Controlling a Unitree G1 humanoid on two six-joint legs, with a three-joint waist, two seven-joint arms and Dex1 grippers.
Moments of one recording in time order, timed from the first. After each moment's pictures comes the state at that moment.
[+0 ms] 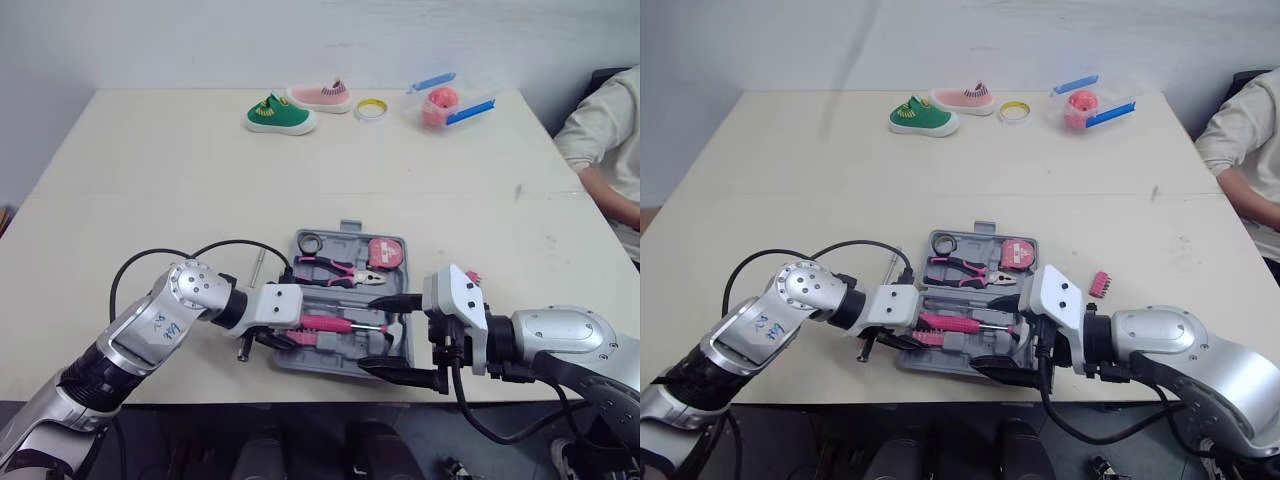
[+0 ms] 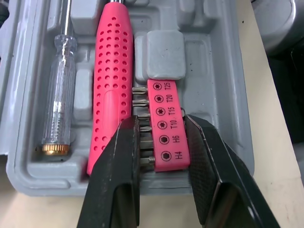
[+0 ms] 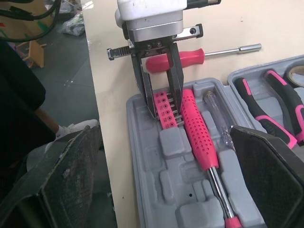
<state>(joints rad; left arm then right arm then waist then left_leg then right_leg) -0.52 0.81 -0.44 -0.36 -0.10 0.58 -1.13 -0.20 -0.91 -0.01 -0.80 0.89 0.85 0.71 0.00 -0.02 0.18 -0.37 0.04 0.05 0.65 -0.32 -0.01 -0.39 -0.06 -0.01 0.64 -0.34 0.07</state>
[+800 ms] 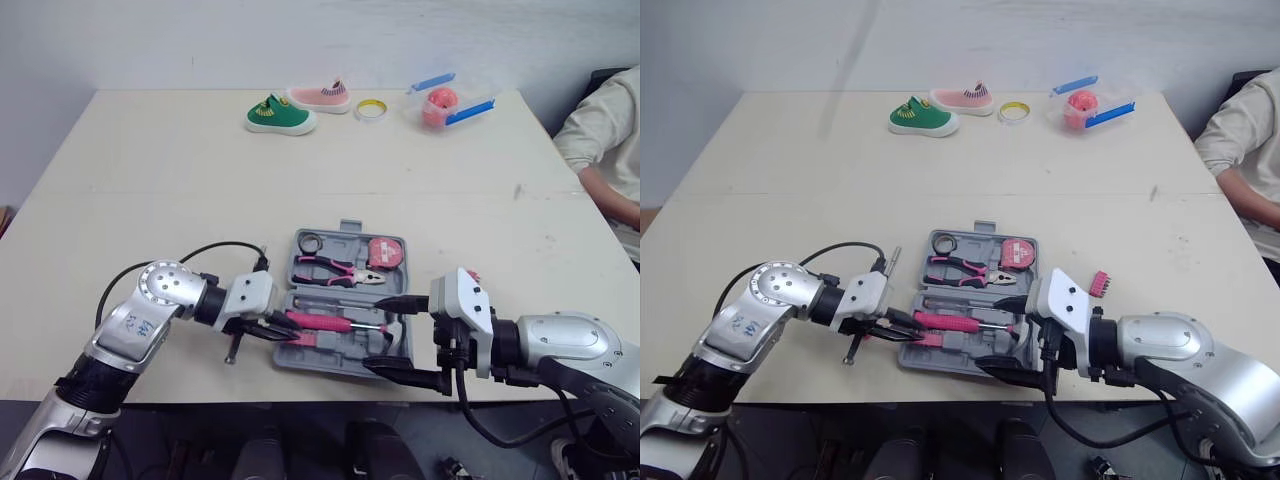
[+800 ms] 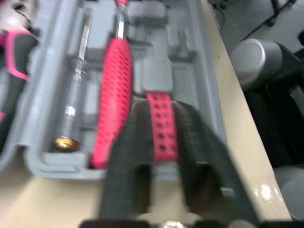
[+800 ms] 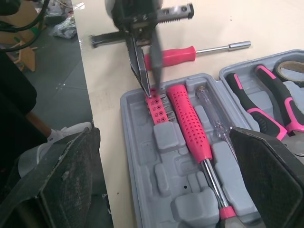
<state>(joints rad) -0.41 0.76 -0.26 -0.14 -0.25 0.27 -1.29 -0.14 -0.91 -0.04 -0.79 0.85 0.80 0.72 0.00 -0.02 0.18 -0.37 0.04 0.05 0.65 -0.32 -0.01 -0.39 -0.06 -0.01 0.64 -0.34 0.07</state>
